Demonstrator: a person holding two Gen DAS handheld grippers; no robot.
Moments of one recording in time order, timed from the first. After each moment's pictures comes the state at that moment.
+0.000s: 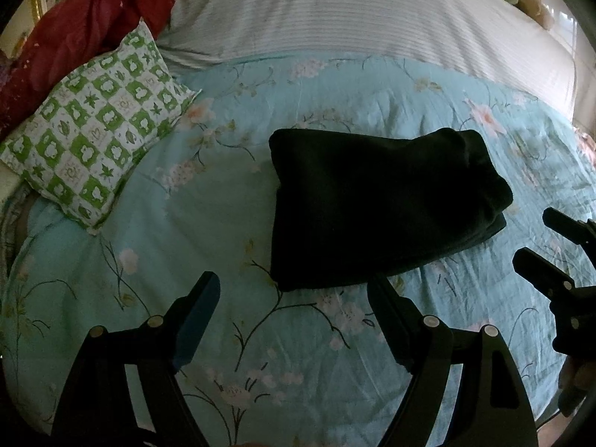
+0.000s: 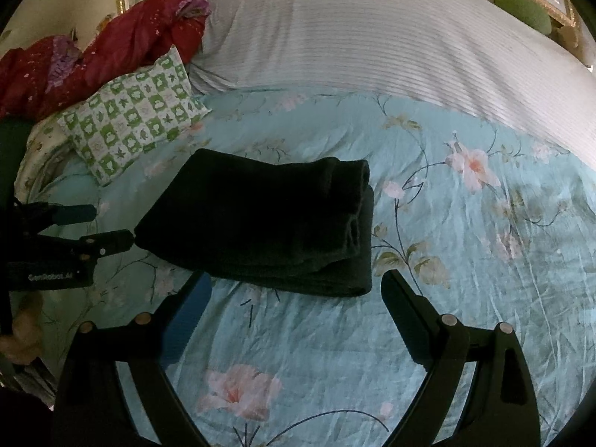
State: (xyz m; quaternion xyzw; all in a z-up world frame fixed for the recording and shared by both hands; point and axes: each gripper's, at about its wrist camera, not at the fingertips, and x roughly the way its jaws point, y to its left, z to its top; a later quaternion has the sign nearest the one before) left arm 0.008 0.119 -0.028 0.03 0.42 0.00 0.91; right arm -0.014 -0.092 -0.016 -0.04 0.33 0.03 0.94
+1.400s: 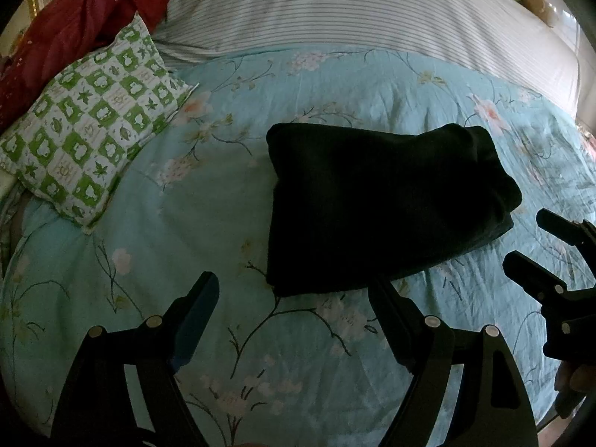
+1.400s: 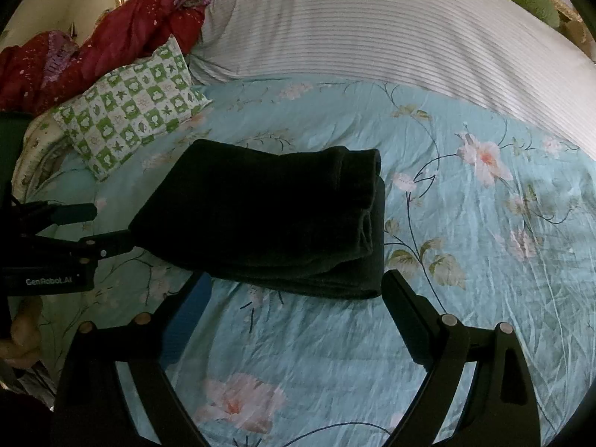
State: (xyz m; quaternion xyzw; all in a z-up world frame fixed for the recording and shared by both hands) left arm 0.019 0.122 -0.035 0.03 0.43 0.00 0.90; right arm 0.003 -0.092 -0.026 -0.03 0.35 0.04 0.94
